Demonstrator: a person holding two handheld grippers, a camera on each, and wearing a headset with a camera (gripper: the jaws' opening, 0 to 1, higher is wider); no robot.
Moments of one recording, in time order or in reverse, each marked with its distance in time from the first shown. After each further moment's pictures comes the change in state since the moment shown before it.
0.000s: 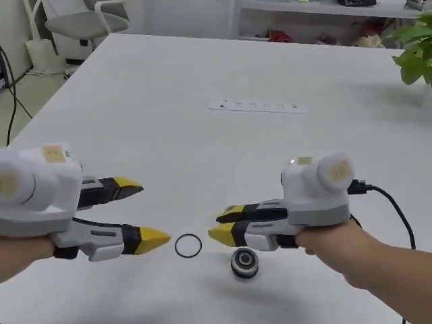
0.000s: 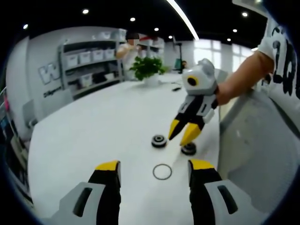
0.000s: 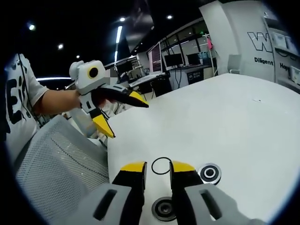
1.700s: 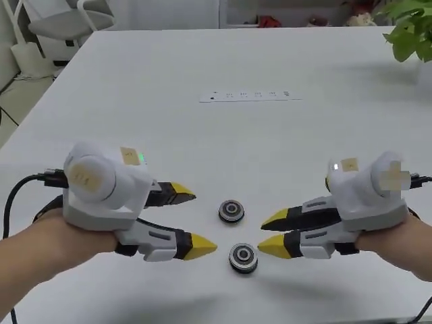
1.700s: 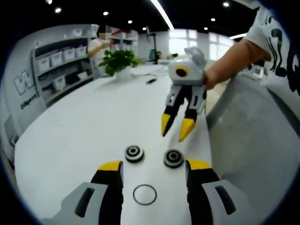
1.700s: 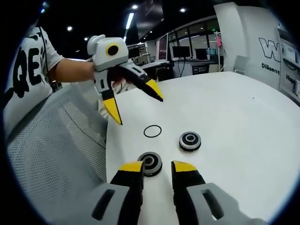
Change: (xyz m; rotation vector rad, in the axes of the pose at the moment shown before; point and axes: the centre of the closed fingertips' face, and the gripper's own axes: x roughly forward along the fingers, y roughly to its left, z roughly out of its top) left arm 0.070 -0.043 0.011 0.122 0.088 -0.210; right arm -0.054 -0.021 -0.051 -0.128 0.118 0.015
